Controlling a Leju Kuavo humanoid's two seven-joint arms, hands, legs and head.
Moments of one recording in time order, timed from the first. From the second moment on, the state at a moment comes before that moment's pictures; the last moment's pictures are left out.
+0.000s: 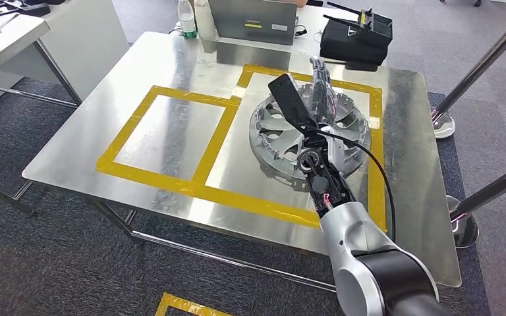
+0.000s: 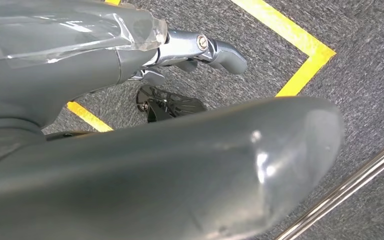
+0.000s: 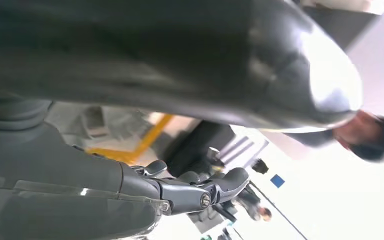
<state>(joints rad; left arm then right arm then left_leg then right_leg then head) -0.12 -0.25 1.19 -0.20 -0.85 -0.08 -0.38 -0.87 0.19 -0.02 -0.47 0.80 -0.36 -0.43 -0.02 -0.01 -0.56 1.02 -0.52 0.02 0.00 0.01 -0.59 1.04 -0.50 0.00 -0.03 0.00</state>
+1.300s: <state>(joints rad) -0.12 -0.27 1.30 -0.20 -0.72 -0.20 -0.34 -0.12 0.10 0.53 -2.05 0.52 -0.64 -0.69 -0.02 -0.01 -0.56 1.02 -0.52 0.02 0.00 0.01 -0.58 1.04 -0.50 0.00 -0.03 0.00</state>
